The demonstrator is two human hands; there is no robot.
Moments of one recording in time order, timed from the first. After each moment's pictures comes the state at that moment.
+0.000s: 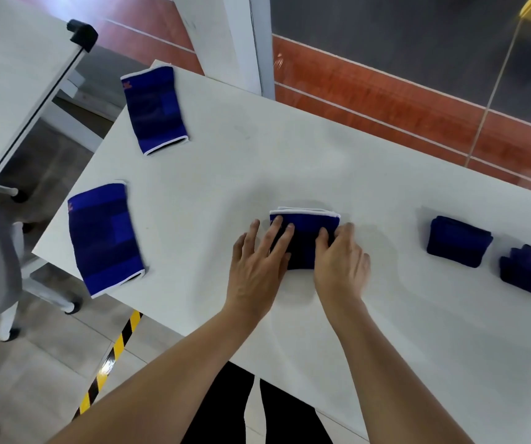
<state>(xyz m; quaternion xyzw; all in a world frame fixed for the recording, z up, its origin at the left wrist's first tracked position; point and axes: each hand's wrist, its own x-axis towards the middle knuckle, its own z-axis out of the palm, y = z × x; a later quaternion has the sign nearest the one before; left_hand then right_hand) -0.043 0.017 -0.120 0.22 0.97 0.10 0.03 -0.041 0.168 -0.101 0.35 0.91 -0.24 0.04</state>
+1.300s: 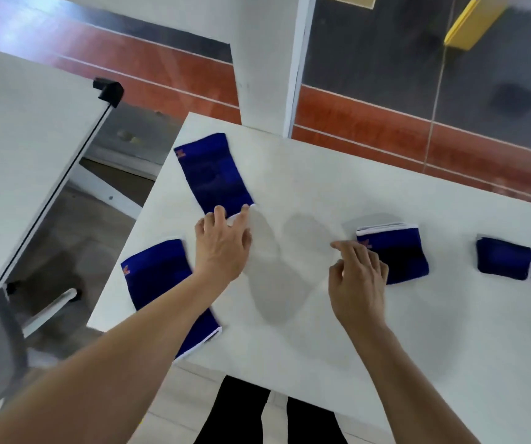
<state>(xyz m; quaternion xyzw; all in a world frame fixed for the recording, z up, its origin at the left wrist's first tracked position) -0.223 -0.140 -0.097 0.18 0.98 0.04 0.13 -0.080 0.059 -0.082 0.26 0.94 -0.20 -0.06</state>
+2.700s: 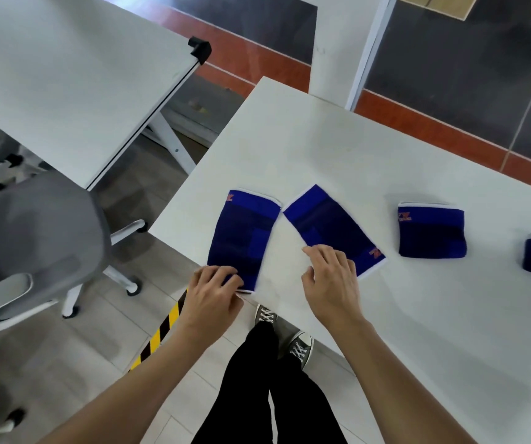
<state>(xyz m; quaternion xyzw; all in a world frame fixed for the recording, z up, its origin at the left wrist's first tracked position) -0.008 -0.265 -0.095 0.20 0.97 0.11 -0.02 -0.017 -0.020 -0.091 0.05 0.97 -0.22 0.06</state>
